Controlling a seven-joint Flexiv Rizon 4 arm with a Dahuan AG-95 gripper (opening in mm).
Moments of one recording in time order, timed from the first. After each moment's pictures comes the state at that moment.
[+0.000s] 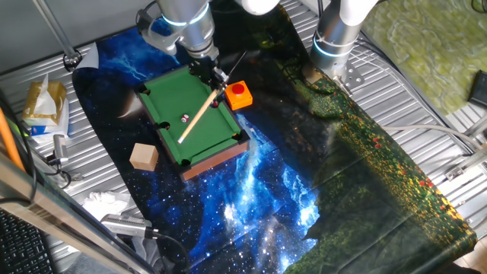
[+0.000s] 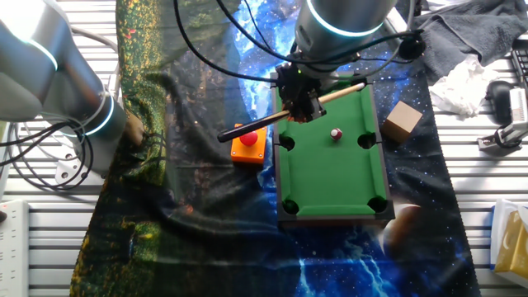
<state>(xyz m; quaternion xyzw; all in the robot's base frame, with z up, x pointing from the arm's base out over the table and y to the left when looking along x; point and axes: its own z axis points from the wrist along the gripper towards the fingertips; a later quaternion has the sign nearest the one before) 0.411 -0.006 0.155 0.24 -0.97 -0.04 0.07</state>
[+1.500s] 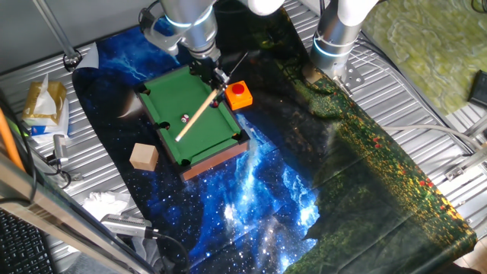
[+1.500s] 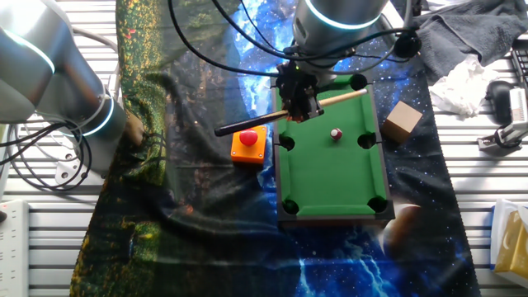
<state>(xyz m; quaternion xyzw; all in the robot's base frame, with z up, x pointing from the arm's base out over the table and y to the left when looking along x) 0.411 -0.006 0.156 0.19 -0.98 -0.02 0.07</state>
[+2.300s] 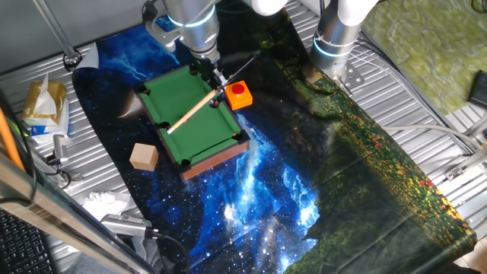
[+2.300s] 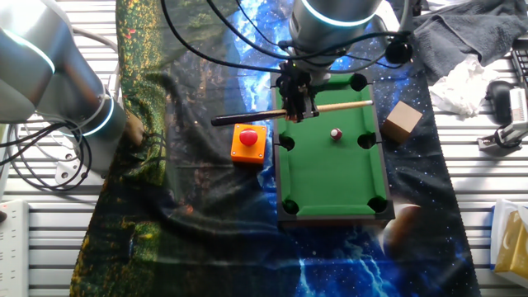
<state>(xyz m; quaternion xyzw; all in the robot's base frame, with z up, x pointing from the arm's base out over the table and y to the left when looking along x) 0.410 -0.006 0.155 0.12 -0.99 -0.01 0.06</state>
